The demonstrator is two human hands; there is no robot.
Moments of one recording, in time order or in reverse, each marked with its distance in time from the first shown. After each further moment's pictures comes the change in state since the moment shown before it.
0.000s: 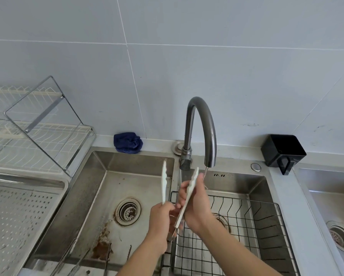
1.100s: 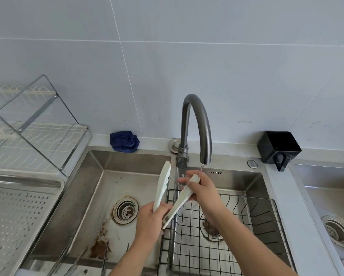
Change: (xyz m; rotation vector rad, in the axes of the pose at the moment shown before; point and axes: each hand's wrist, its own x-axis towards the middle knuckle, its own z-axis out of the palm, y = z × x) left_hand -0.005 -0.005 -0.022 0.159 0.043 0.263; right_hand -0.003 -0.035 -0.018 -0.720 0.014 -0.205
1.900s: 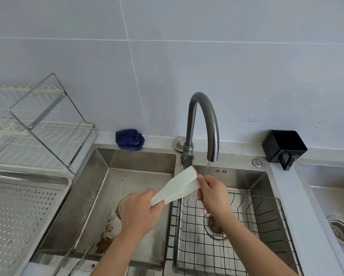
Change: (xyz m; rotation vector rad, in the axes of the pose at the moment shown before) left_hand 0.005 0.029 -0.045 0.881 0.189 0.580; right_hand -0.009 0.004 -0.002 -0.434 0.209 -0.112
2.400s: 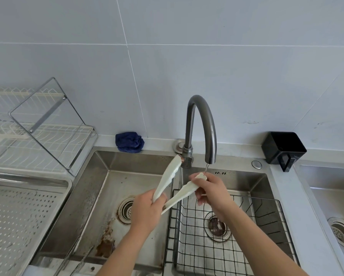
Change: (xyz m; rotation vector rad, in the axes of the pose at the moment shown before) left_hand 0.007 0.004 0.026 -0.370 -0.051 -0.220; right_hand 0.011 -0.008 -0.013 0.453 -0.240 0.136
